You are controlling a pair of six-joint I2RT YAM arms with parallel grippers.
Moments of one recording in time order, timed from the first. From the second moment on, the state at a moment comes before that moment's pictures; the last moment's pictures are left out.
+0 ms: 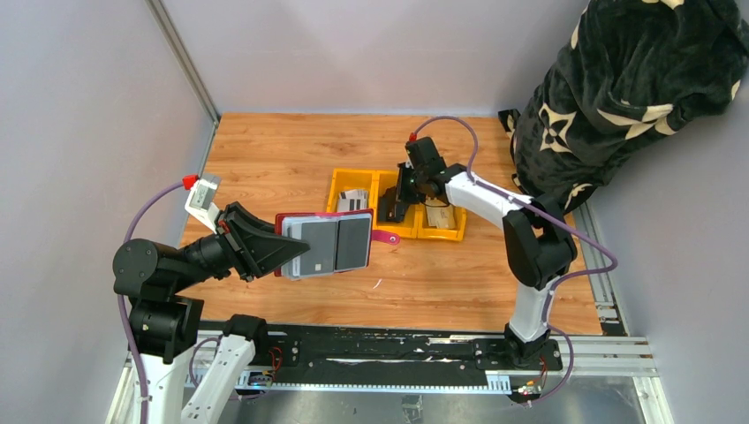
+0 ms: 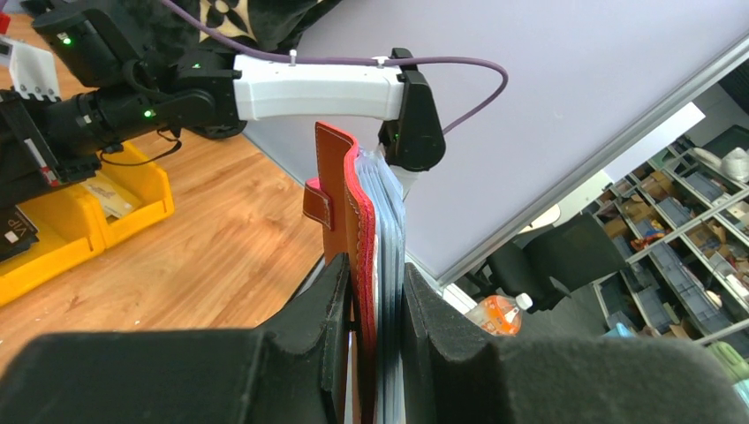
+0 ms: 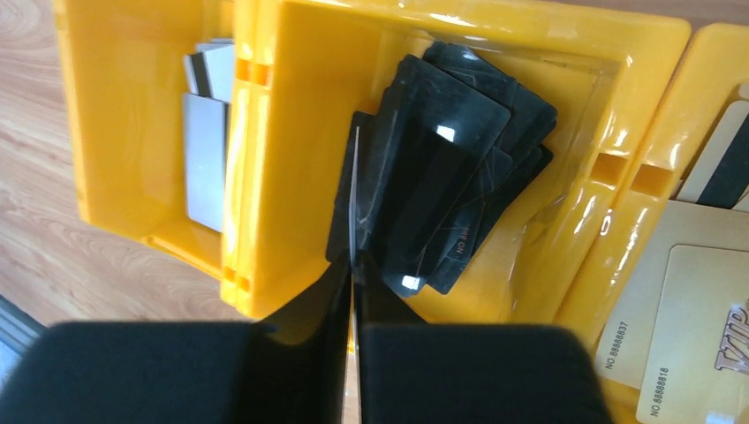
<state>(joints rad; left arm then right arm) -0.15 0.48 1.05 -0.27 0.98 -0.91 0.56 1.83 1.34 -0.31 -0.15 0.55</state>
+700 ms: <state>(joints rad) -0.15 0.48 1.05 -0.26 0.98 -0.93 0.61 1.44 1.24 -0.26 -0.06 0.54</state>
